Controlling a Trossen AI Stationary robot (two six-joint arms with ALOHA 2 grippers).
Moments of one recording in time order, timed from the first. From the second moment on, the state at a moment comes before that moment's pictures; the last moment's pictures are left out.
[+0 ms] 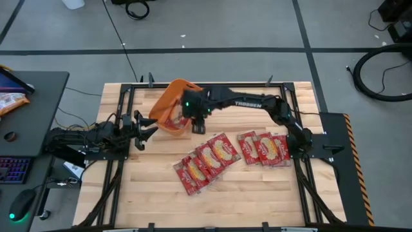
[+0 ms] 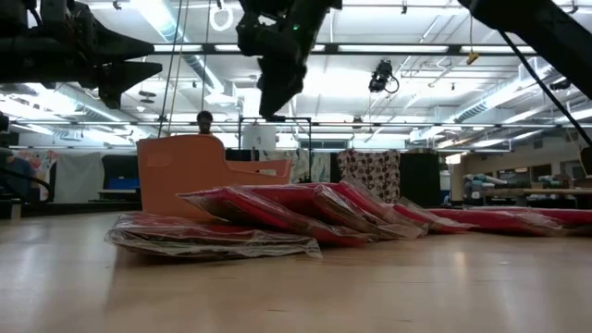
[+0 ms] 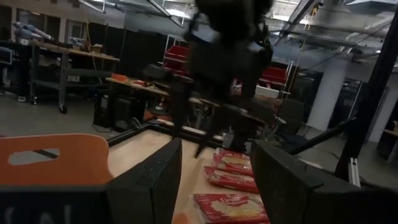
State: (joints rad) left arm -0.04 0.05 0.01 0.24 -0.32 -0.18; right arm -0.13 2.23 2.28 -1.18 0.05 -0.10
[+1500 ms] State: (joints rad) left arm -0.04 0.05 0.01 0.30 -0.55 -0.07; right arm 0.30 2.23 1.74 -0.80 0.40 0.54
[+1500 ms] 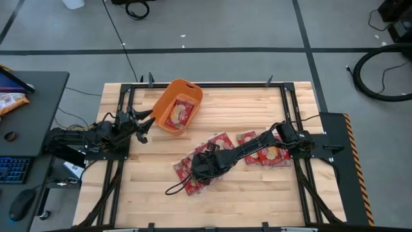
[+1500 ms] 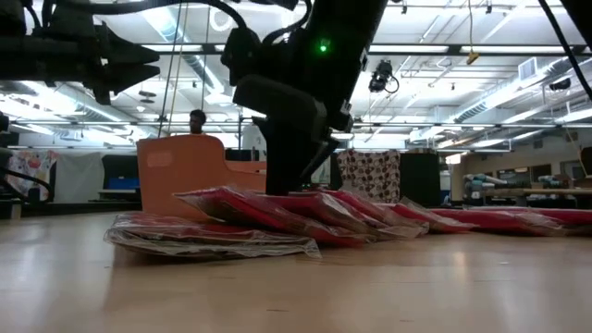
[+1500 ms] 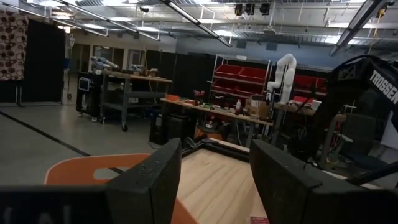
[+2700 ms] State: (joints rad) left arm -0.04 0.05 0.01 0.30 -0.56 -0.07; right arm 0.39 2.23 1.85 -1.05 0.55 0.02
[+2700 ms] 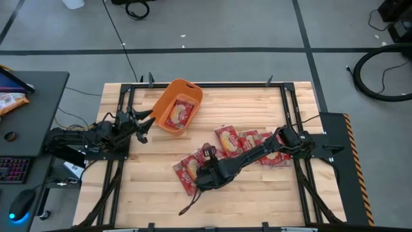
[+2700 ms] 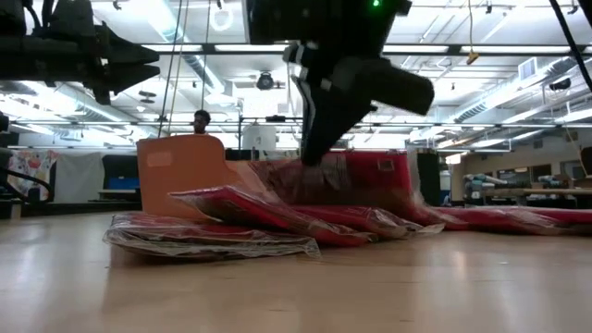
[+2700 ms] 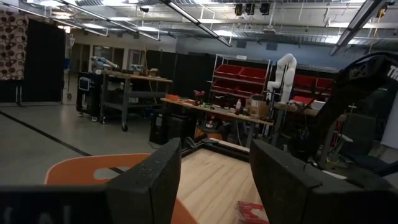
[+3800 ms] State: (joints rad) left arm -0.04 0.05 0.01 0.36 -0.37 0.16; right arm 0.01 1.93 1.85 -0.81 0.56 -0.62
